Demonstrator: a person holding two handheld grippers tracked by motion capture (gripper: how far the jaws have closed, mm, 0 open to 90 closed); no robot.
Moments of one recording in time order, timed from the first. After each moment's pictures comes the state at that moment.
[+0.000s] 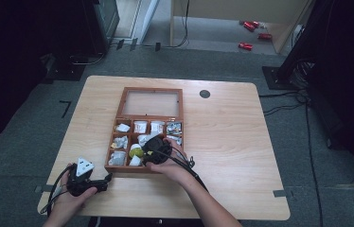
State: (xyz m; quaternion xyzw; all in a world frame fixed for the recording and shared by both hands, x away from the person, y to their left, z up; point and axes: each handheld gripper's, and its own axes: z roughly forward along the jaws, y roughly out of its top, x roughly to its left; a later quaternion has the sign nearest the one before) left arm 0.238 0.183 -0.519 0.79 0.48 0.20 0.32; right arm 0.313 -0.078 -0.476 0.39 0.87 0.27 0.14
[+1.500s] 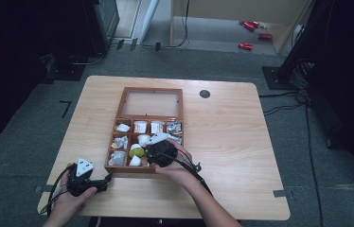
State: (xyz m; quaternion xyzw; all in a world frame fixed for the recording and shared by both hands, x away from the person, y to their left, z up) left arm 0.238 0.182 -0.519 0.79 0.48 0.20 0.32; right arm 0.300 -0.097 -0.464 0.37 0.85 0.34 0.16
